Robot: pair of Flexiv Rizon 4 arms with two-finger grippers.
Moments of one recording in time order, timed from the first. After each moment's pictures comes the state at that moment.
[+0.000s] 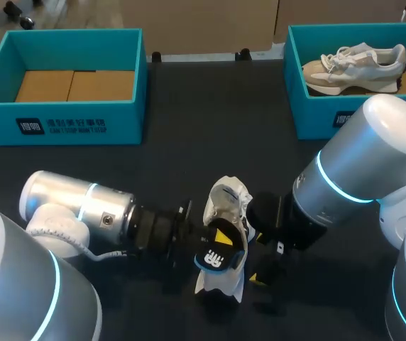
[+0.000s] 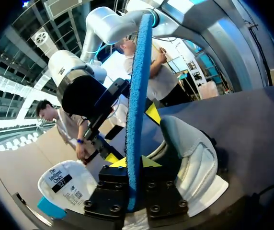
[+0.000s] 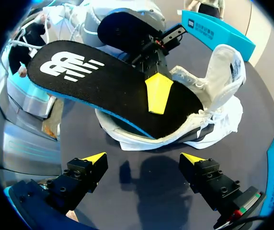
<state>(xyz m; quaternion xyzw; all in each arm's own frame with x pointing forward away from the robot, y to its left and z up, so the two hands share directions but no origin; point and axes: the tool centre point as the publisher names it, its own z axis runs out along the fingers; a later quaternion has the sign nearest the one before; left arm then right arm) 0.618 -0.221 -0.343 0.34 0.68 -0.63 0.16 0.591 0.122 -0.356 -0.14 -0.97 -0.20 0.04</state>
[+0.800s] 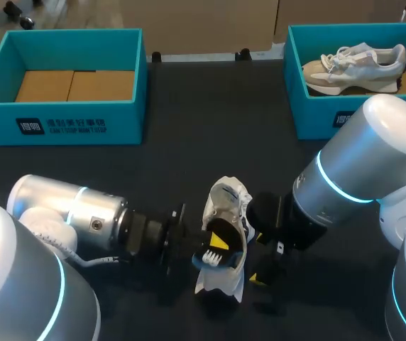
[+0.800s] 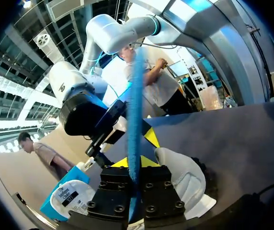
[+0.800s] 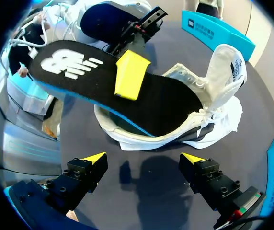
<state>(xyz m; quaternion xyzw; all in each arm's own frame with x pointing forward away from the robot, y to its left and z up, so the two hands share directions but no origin) 0.594 -0.213 -0.319 0.35 0.67 -0.64 0.16 0.591 0.122 -0.356 -0.14 -0.97 -0.20 0.04</state>
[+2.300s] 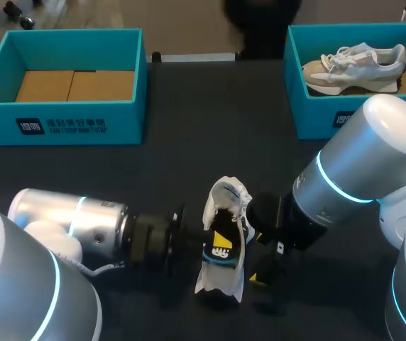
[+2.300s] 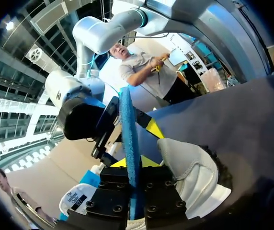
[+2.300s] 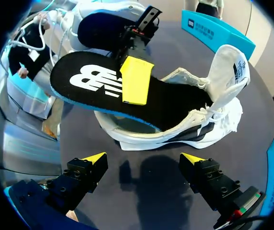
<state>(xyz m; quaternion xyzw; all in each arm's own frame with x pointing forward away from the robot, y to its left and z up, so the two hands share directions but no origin) 0.600 -0.219 -0.321 0.37 0.65 -0.62 0.24 0.591 0.122 -0.356 -0.14 -0.97 -0.20 0.04</state>
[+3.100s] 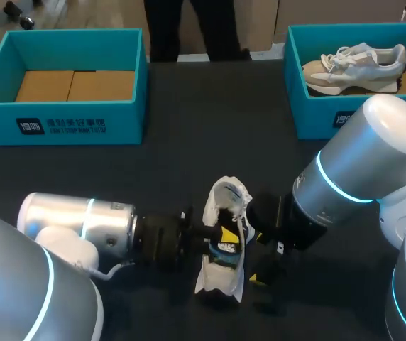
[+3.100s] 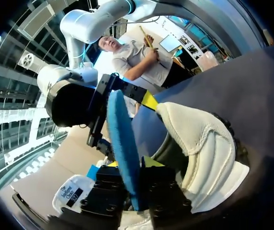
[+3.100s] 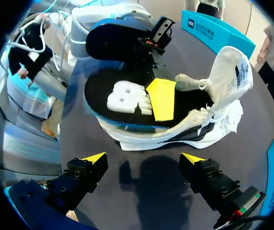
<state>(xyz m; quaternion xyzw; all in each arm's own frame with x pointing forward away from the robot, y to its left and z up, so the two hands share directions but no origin) 0.624 -0.234 -0.342 0.39 0.65 -0.58 0.29 0.591 0.122 -0.356 -0.14 -0.97 -0.20 0.04</state>
